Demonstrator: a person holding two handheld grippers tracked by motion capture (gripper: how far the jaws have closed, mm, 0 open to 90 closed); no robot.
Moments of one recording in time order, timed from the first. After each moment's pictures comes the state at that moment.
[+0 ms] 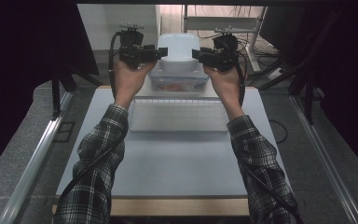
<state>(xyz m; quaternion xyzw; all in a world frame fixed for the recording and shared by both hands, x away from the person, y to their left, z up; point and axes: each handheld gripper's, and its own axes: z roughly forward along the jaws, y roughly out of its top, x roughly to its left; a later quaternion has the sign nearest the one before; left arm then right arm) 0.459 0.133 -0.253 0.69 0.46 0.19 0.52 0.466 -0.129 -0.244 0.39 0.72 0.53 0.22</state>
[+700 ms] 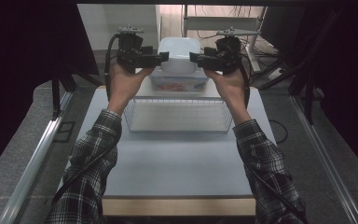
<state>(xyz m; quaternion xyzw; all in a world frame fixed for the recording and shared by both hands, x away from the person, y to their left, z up) 0.433 0.131 -0.254 0.72 0.41 0.21 0.52 0.450 -0.135 -0.241 0.35 0.74 0.54 0.21</state>
